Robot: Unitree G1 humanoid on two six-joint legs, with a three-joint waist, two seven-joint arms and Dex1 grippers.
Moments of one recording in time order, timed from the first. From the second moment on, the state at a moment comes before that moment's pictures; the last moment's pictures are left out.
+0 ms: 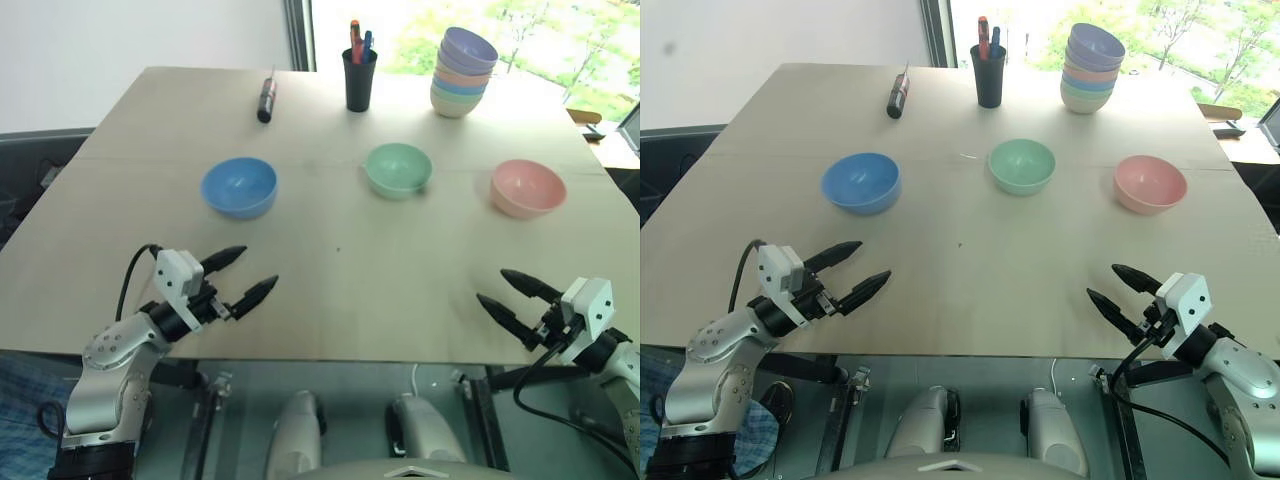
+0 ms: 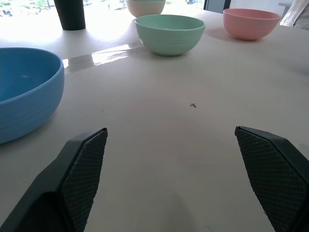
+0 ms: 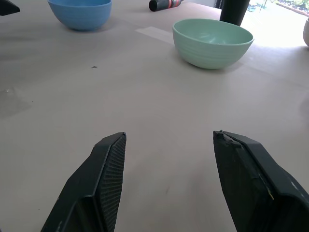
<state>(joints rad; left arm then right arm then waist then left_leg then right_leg) 0.09 0.57 0.27 -0.19 -0.50 0.13 -0.90 0.30 -0.55 -0.28 -0.41 0.44 0.11 0.80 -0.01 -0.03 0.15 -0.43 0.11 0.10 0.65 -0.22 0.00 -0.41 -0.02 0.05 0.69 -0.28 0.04</state>
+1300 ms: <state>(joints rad) 0.06 0.50 0.22 -0.27 -0.68 0.17 -0.97 0.04 -0.76 -0.25 -0.27 0.22 0.19 0.72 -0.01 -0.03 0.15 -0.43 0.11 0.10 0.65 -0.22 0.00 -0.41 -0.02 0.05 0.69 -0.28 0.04</state>
